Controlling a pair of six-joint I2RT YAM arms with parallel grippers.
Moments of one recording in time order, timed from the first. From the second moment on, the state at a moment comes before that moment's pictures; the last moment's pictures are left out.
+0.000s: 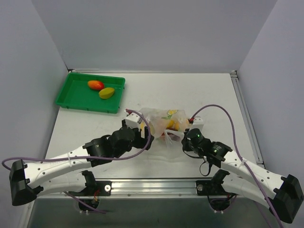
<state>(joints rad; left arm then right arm) -1.11 0.96 0.75 -0.28 -0.45 -0.60 0.81 0.87 0.50 -0.40 0.35 0.58</state>
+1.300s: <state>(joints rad) -0.71 1.50 1.01 -0.22 -0.57 -0.50 0.59 0.65 0.24 -0.41 0.27 0.89</state>
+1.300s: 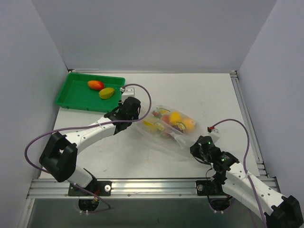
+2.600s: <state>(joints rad) -1.08 1.29 0.81 0.08 -0.29 -0.12 0.58 1.31 1.13 -0.79 0.00 0.19</state>
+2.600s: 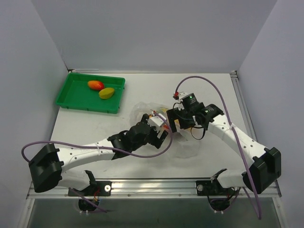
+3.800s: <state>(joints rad) -1.05 1.73 0.93 0.28 0.10 0.09 0.45 1.33 1.05 -0.62 0.00 0.27</state>
